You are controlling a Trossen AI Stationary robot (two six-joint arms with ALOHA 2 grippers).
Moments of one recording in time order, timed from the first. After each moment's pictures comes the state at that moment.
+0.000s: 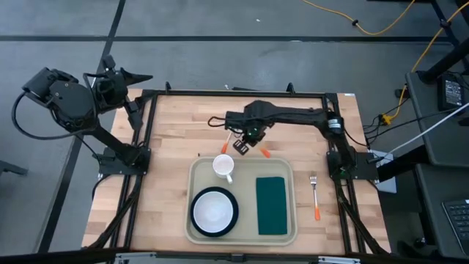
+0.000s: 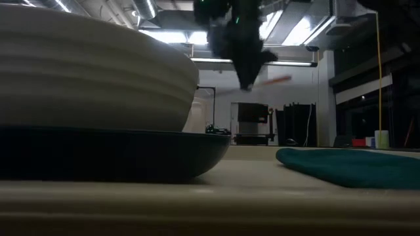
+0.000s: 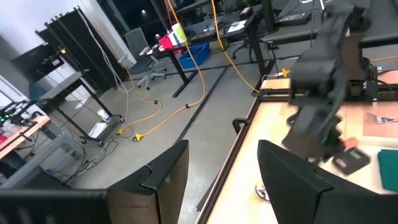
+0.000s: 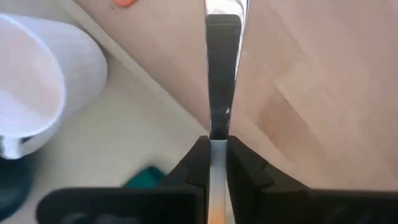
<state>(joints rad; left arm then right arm) -0.47 1.28 2.26 -1.55 -1.05 -0.12 -0.12 2.11 2.03 -1.46 0.01 0.64</state>
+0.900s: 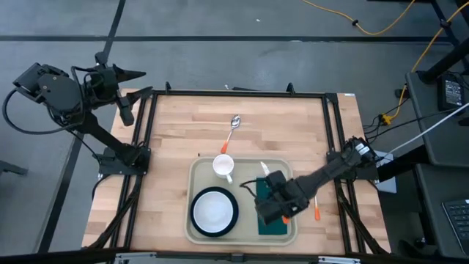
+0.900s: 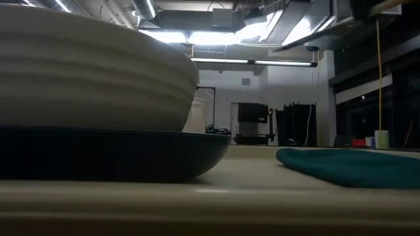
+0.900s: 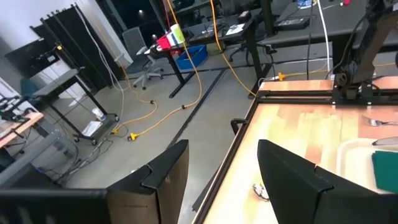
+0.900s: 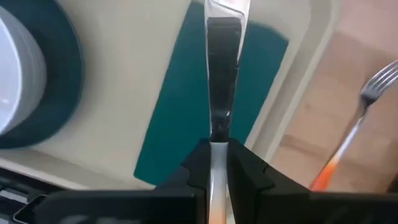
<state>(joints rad) -0.47 1.23 2.26 -1.57 -1.04 -0.14 0.55 1.94 1.86 -1.49 0.14 1.75</state>
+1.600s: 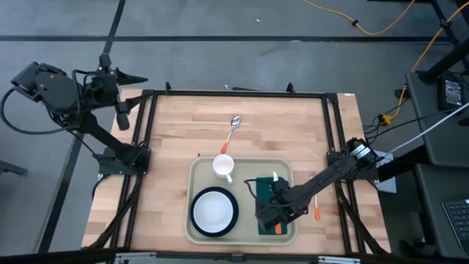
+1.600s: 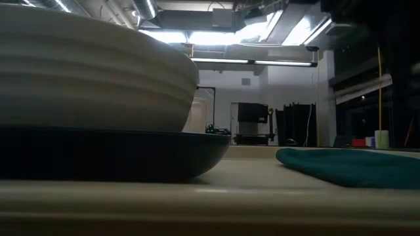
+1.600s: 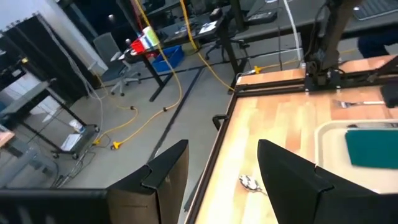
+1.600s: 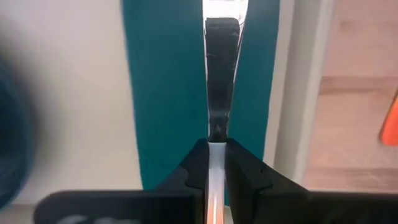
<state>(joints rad) -0.47 1.22 2.26 -1.57 -0.92 -0.05 0.59 1.94 1.60 -1.21 0.04 2.15</state>
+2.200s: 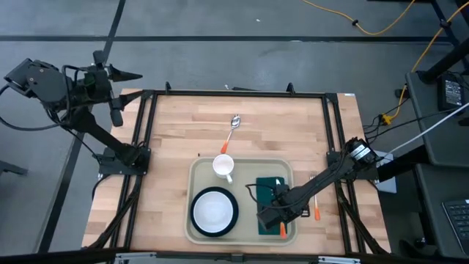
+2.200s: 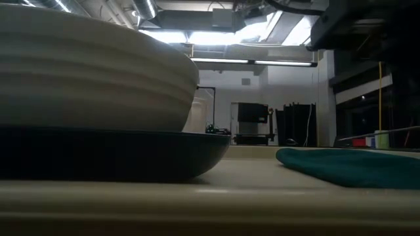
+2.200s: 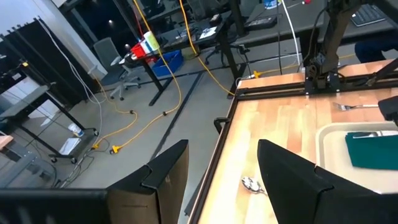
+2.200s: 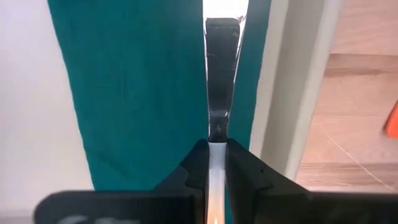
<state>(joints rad) -0.47 1.18 2.26 -1.57 -0.91 -0.03 0.59 1.94 1.43 -1.05 -0.10 2.14</state>
